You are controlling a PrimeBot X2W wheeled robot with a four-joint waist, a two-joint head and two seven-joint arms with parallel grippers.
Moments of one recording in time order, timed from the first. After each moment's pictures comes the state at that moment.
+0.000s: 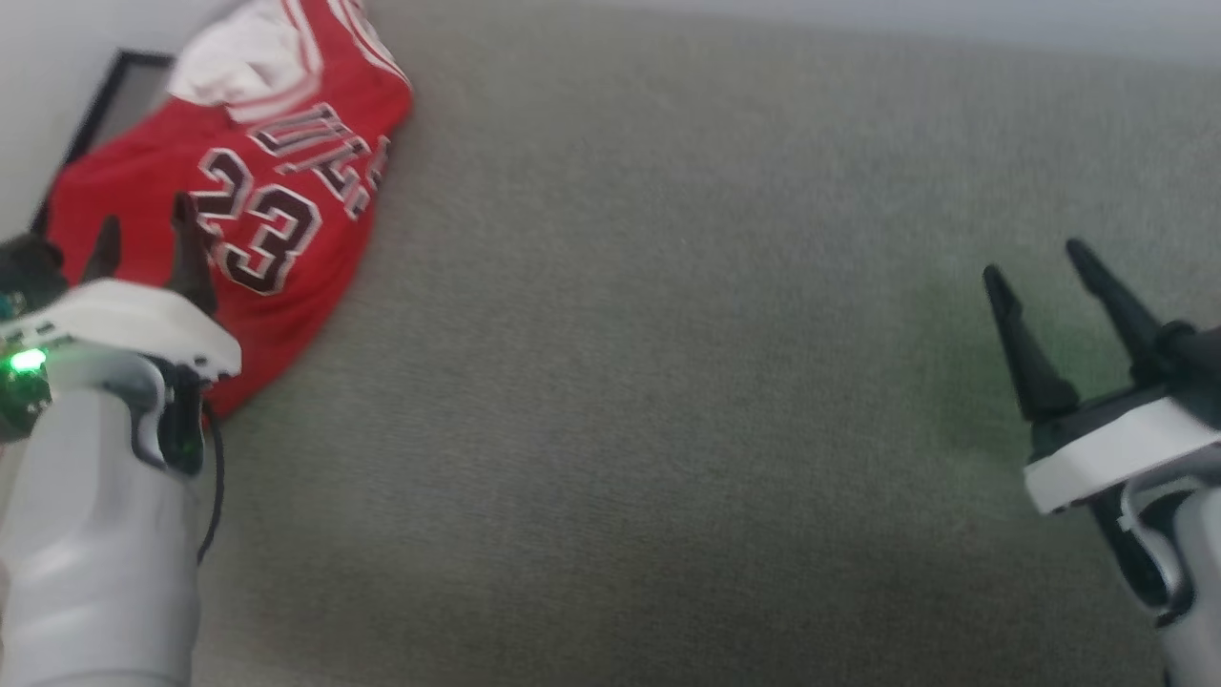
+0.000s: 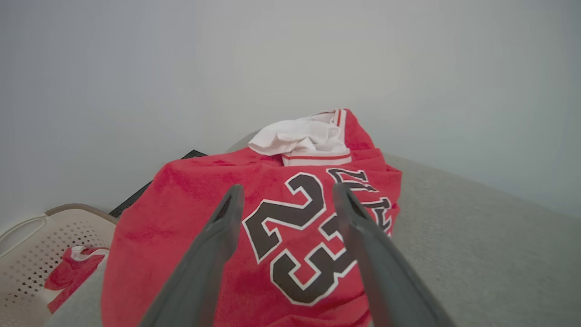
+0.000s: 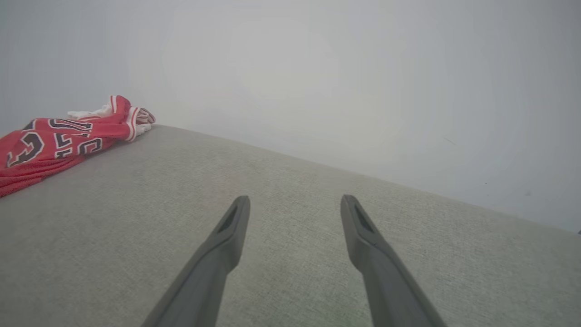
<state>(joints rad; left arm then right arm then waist) -0.70 0.25 0.19 0.81 -0.35 -0.09 -0.20 -0.29 -0.40 0.15 0.13 0.36 0.13 -0.17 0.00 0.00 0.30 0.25</state>
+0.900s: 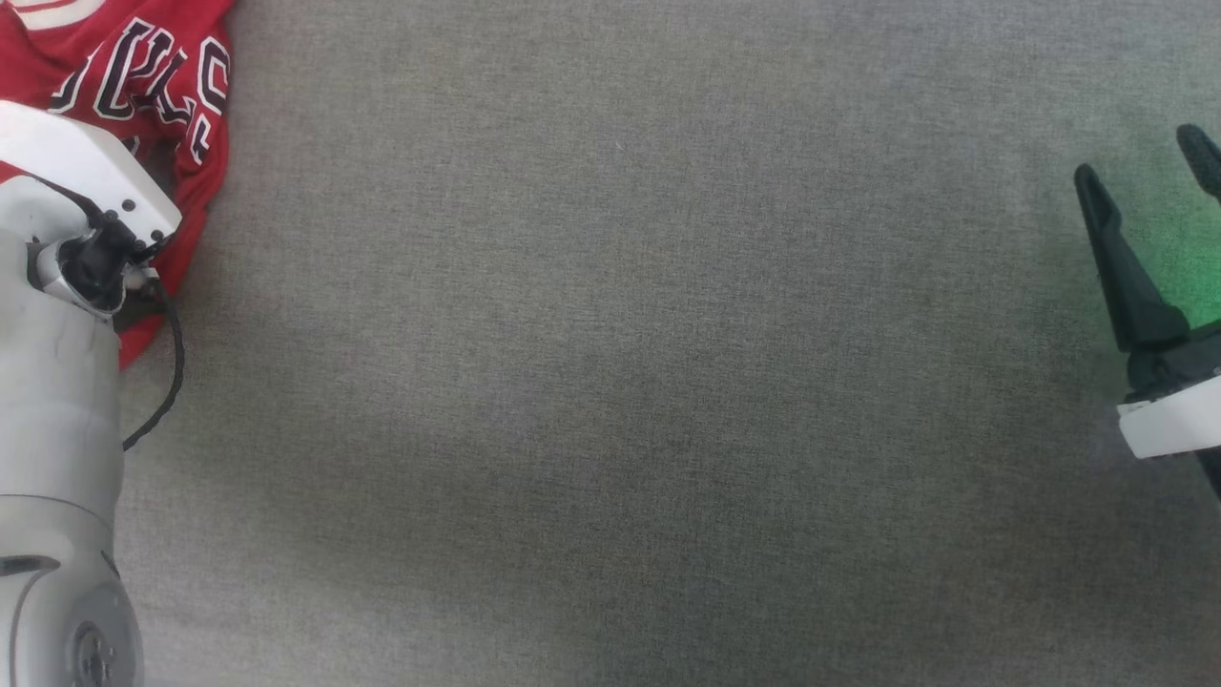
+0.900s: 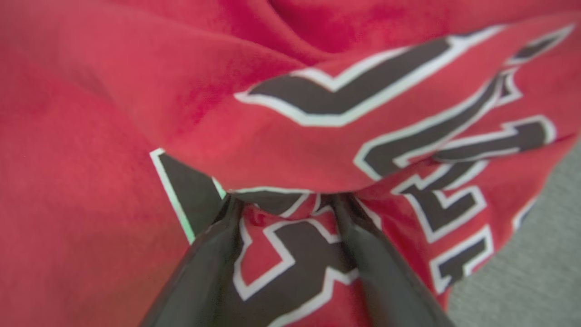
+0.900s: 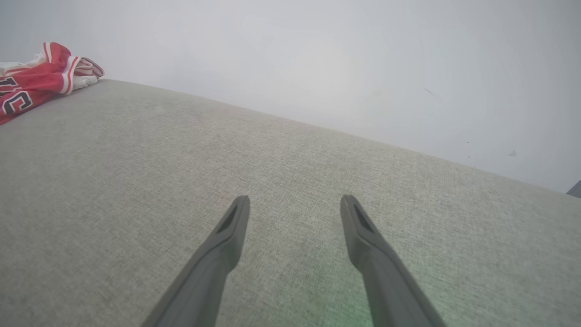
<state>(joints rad) -1.11 0.31 0.19 1.23 -0.42 0.01 0.32 -0.33 -0.52 0.08 -0.12 0.37 0.13 -0.06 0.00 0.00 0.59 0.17</state>
